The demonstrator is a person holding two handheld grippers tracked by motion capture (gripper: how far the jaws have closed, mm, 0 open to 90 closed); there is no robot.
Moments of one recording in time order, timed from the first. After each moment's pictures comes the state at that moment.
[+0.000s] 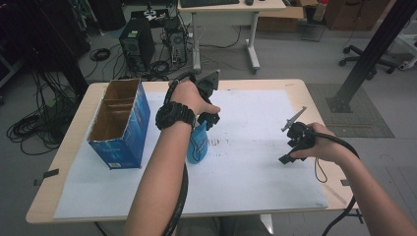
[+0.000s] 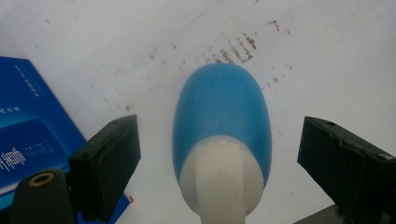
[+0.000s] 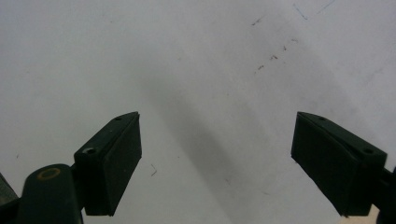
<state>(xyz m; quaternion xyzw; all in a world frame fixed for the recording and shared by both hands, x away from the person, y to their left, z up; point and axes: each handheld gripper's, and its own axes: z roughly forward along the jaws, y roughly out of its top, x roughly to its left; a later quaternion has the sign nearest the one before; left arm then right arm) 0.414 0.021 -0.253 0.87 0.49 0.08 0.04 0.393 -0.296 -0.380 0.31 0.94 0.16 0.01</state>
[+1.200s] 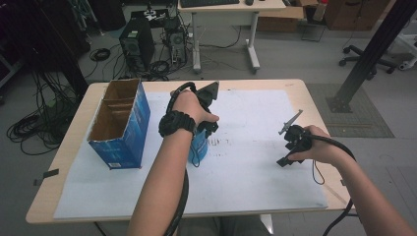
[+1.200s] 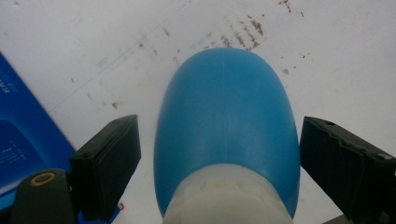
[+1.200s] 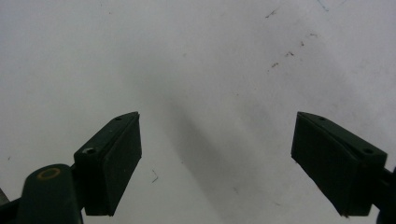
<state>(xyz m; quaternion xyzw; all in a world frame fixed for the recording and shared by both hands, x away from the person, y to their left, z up) 0.417 0.021 -0.288 0.87 0.49 0.06 0.02 0.394 -0.292 -0.393 0.30 0.94 0.15 0.00</state>
